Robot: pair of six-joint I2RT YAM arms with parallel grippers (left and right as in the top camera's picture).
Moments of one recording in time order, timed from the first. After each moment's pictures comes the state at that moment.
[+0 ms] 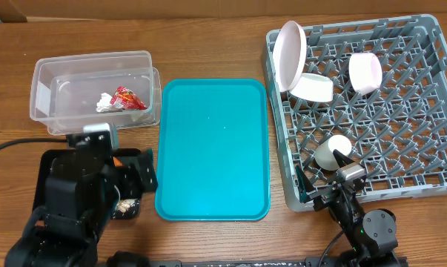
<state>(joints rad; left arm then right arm) -0.23 0.77 1.21 -1.10 -0.14 -0.28 0.27 0.01 0.06 -0.14 -0.13 0.05</state>
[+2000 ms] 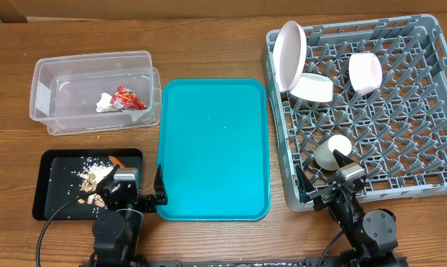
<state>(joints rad) -0.07 0.02 0.12 -0.36 -0.03 -0.07 0.27 0.01 0.06 -0.14 -0.13 0.05</state>
